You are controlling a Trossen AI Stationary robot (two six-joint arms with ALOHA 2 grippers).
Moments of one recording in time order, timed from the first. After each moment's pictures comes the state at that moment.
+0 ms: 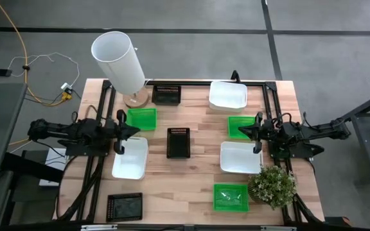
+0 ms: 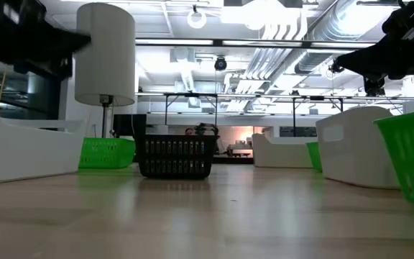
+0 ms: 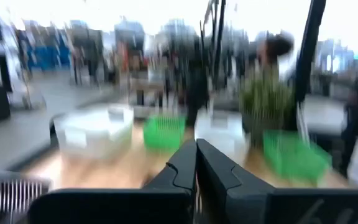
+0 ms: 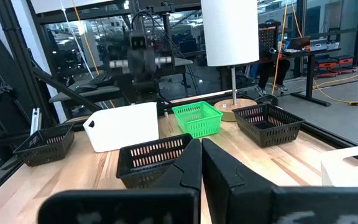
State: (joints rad) left arm 0.00 0.04 0.01 0.20 -0.21 -0.04; right arm 0.18 0.02 0.01 0.06 0.36 0.10
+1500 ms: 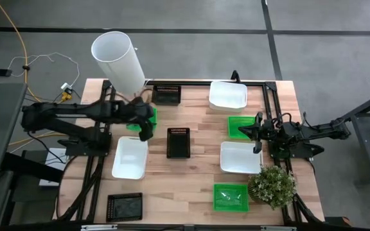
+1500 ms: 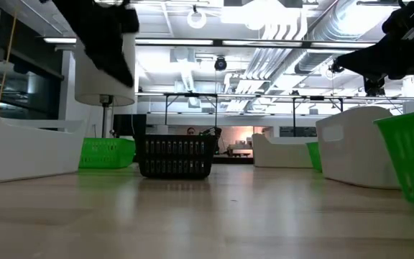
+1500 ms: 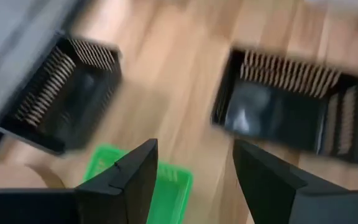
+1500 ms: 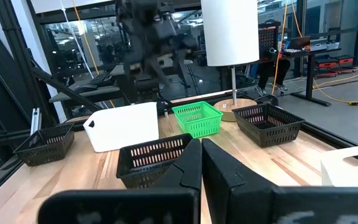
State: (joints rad) left arm 0.25 1.13 0.85 -0.65 -0.19 -0.08; right arm 0.18 0.02 0.01 0.06 0.36 0.10
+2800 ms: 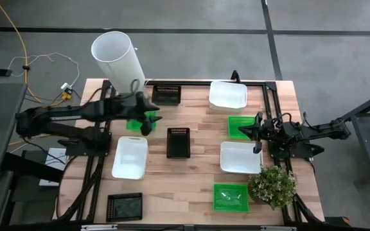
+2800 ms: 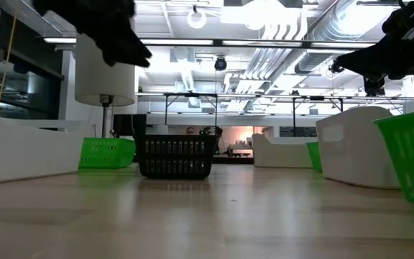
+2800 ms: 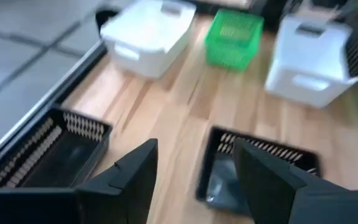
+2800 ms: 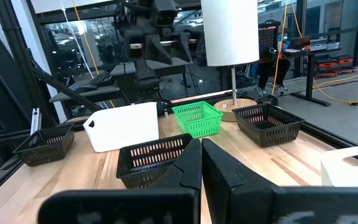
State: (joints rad) left arm 0.34 0.94 0.70 -0.25 -0.06 -0.09; right arm 0.18 0.02 0.01 0.06 0.36 0.10
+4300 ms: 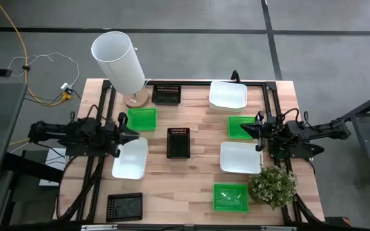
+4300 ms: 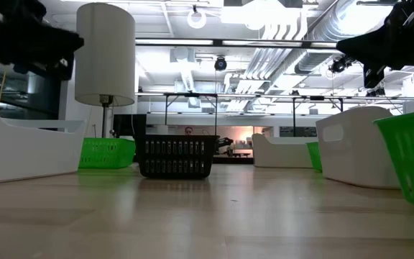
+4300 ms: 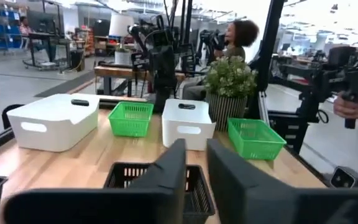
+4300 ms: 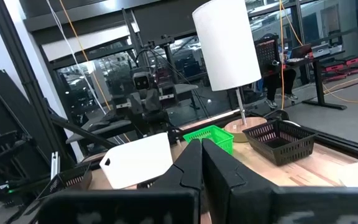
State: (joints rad) left arm 0.03 0.00 0.04 -0.02 -0.02 -0.09; right arm 0.18 0.02 0.01 0.18 0.37 0.20
